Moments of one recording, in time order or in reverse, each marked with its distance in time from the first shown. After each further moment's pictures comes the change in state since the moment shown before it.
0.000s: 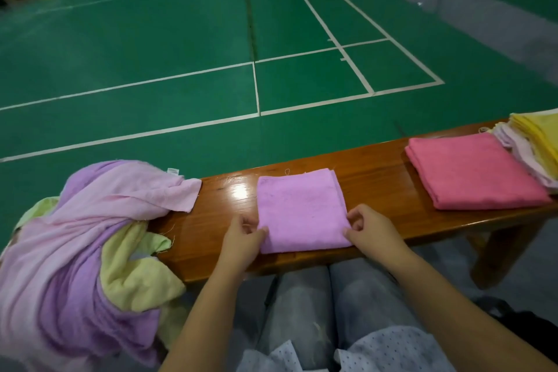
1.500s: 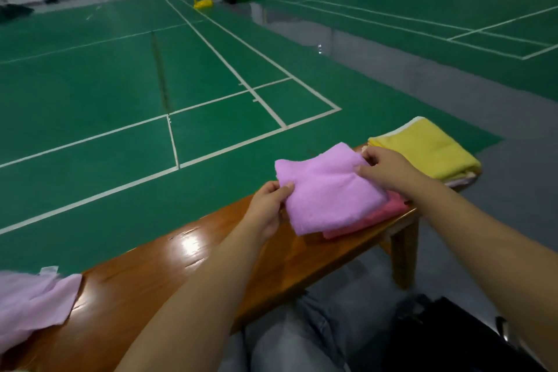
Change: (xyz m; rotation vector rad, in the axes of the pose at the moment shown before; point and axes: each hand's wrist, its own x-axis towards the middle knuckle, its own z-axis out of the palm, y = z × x) left_hand 0.004 0.177 0.215 -0.407 -0.568 0.151; right_hand 0.043 0.090 -0.248 0.012 0.391 -0.058
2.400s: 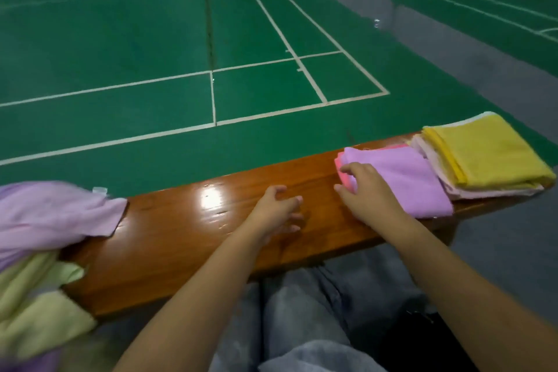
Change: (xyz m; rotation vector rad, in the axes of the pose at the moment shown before) left_hand -0.050 -0.033 -0.059 0.181 0.140 -0.156; right_hand -0.053 -0.050 0.094 -0.111 -0.099 -0.183
